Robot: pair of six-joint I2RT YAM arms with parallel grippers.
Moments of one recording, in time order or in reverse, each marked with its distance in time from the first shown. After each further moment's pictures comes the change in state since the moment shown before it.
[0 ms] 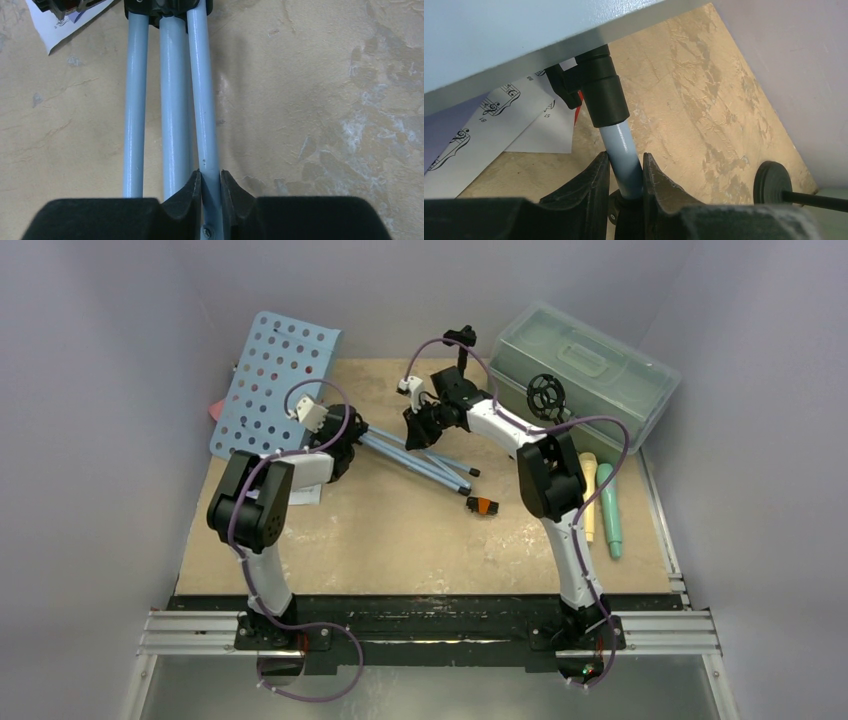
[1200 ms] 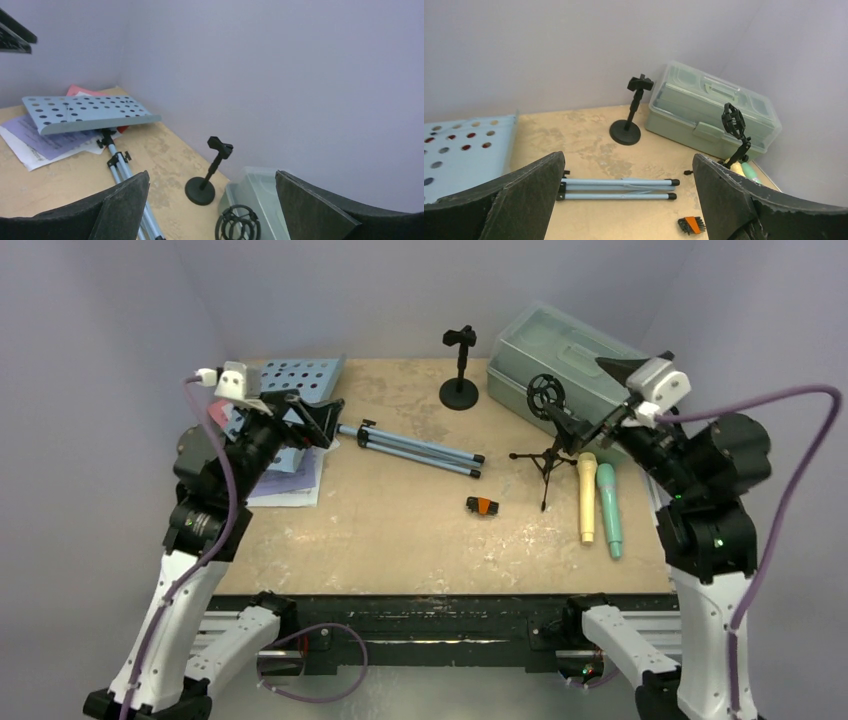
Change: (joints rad) left arm 0.013 -1.041 0.091 -0.505 0.684 0.689; right arm -0.344 -1.424 -0.432 0.014 0.070 -0.057
